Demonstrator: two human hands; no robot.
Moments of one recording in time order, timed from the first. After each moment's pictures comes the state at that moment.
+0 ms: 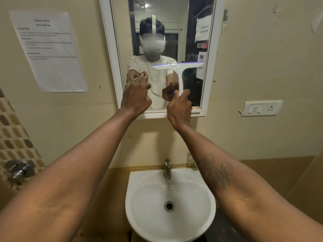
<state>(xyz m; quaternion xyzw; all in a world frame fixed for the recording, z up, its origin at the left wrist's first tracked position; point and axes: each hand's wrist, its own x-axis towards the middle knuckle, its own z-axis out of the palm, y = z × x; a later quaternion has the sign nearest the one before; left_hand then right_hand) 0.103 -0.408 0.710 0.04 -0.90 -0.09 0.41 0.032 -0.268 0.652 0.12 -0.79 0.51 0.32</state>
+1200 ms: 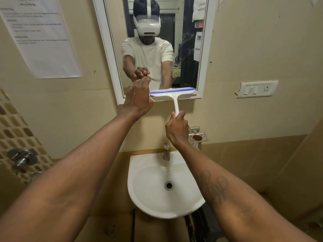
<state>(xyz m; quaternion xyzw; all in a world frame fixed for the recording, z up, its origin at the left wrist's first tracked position) 0.124 -0.386 0.661 0.01 -0.93 -0.08 0.36 0.080 -0.244 0.530 0.05 -0.87 0.44 0.21</state>
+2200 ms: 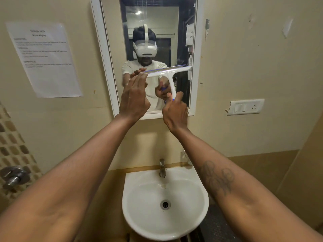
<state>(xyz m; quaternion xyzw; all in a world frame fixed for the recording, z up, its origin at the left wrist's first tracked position) 0.136 -0.372 0.718 -0.04 -0.88 -0.07 0.47 0.072 -0.235 0.658 0.13 -0.79 0.49 0.36</state>
